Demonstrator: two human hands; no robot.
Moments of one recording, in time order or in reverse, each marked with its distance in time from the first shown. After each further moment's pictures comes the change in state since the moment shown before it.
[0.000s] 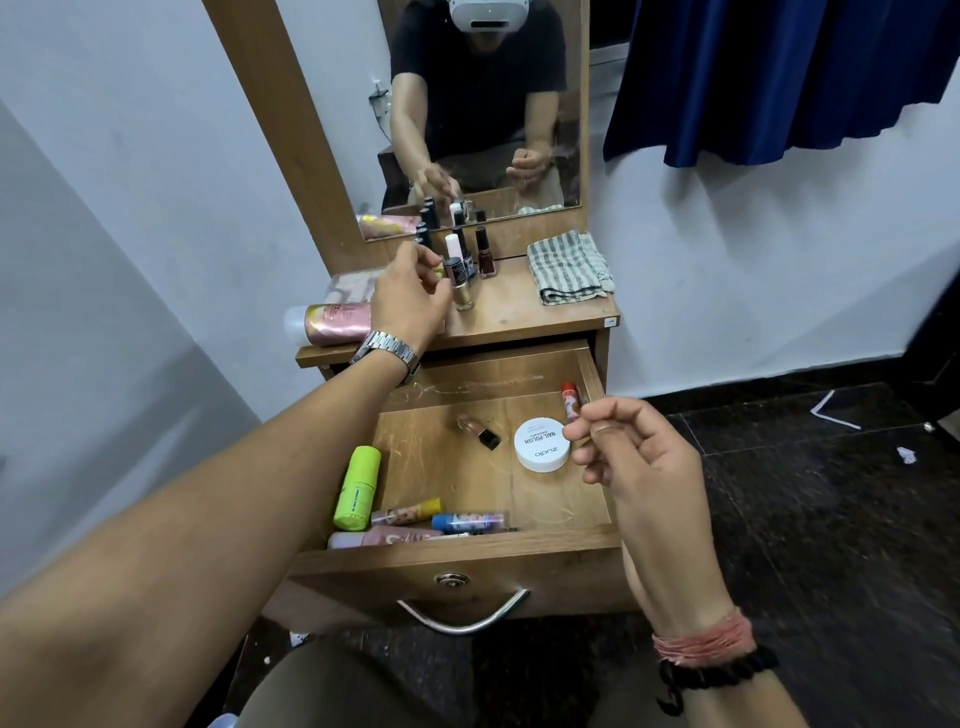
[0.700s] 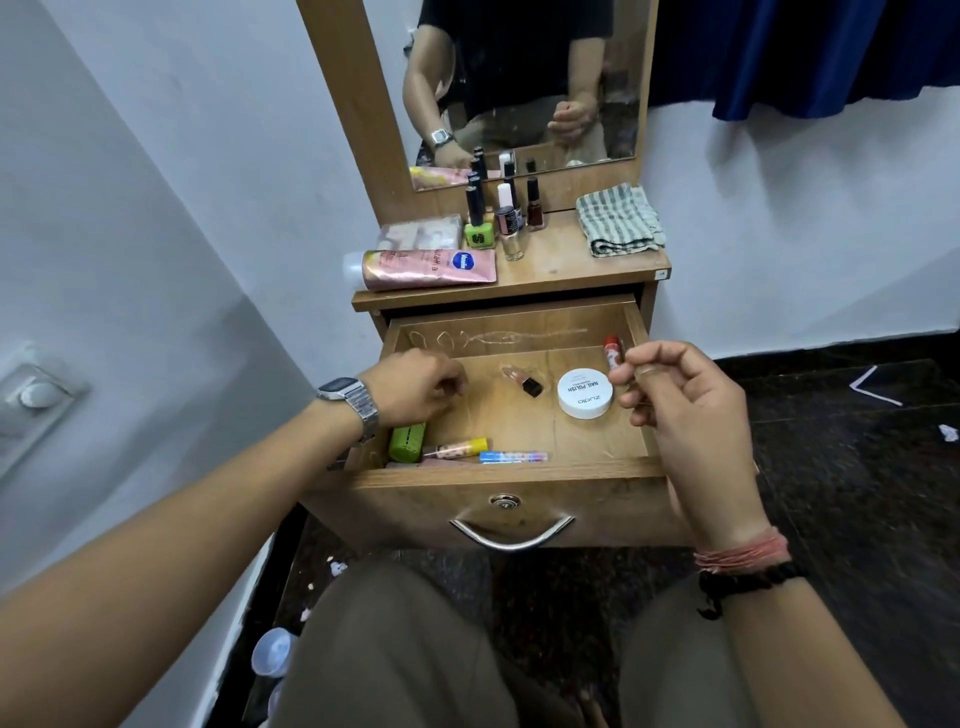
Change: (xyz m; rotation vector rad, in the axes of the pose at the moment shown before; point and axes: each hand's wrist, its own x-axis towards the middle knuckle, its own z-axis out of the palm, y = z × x) left_hand -0.101 -0.060 -0.072 0.476 -0.850 0.345; right_hand -0.003 0.004 0.003 -0.117 -0.036 -0.079
